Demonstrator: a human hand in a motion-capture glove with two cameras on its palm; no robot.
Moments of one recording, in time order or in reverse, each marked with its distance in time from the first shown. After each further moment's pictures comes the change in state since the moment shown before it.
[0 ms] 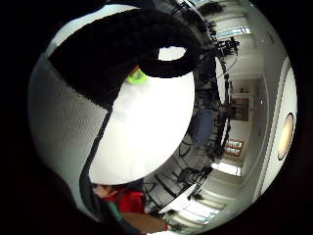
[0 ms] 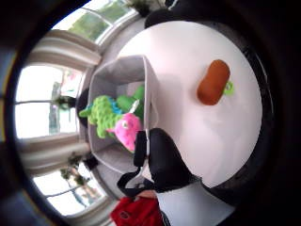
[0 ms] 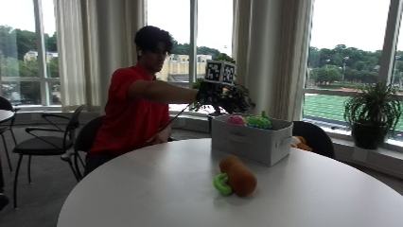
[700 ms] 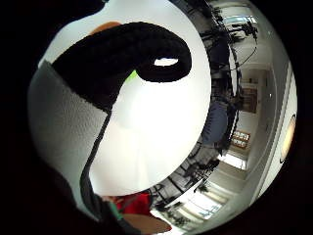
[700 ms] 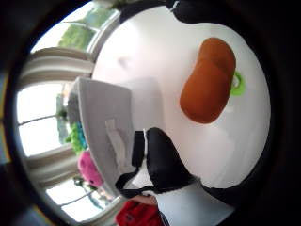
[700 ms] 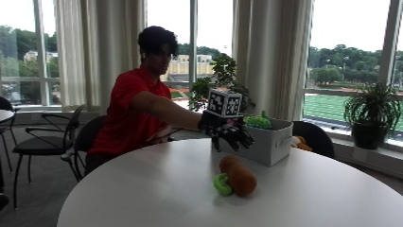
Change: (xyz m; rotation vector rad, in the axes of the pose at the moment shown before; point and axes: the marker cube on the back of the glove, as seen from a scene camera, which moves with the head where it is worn) arm 0.051 -0.066 0.109 -0.094 -0.064 0.088
